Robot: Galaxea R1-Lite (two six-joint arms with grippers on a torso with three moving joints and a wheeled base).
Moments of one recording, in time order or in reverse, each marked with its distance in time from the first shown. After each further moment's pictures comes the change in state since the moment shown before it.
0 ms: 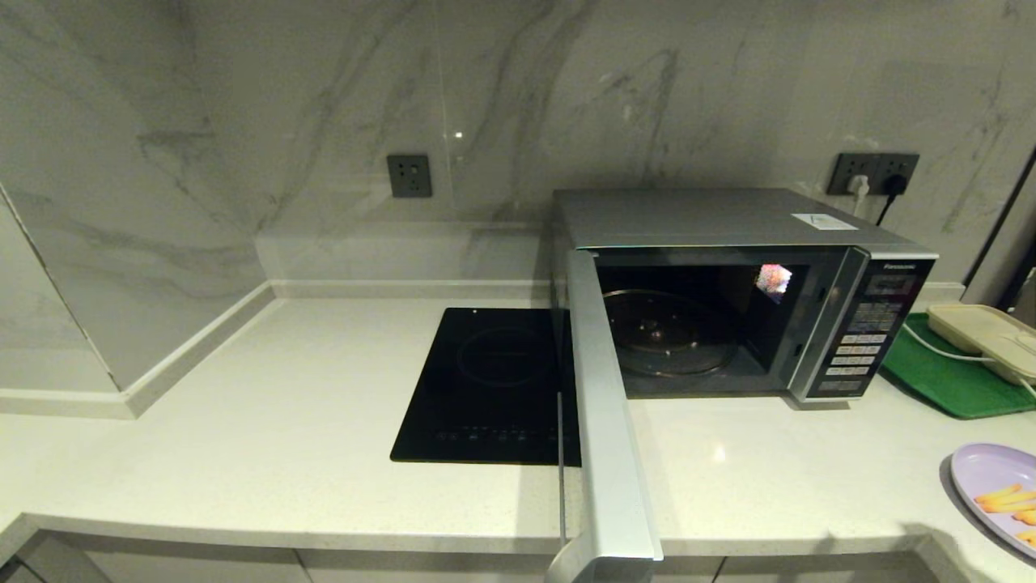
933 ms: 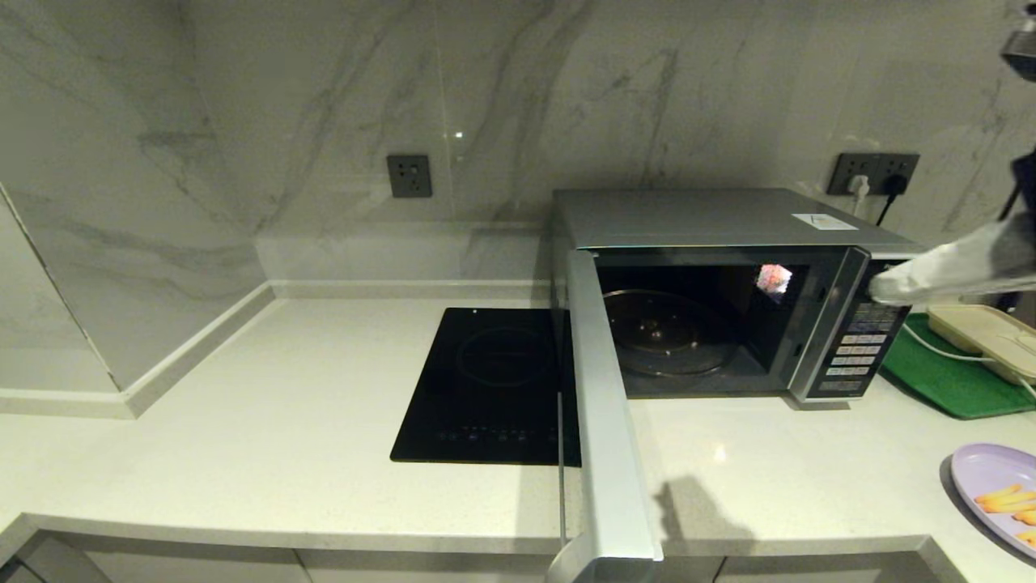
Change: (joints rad) left arm 0.000 0.000 0.000 0.000 0.000 0.000; right arm 1.038 0.254 -0.414 0.032 -0.569 0.012
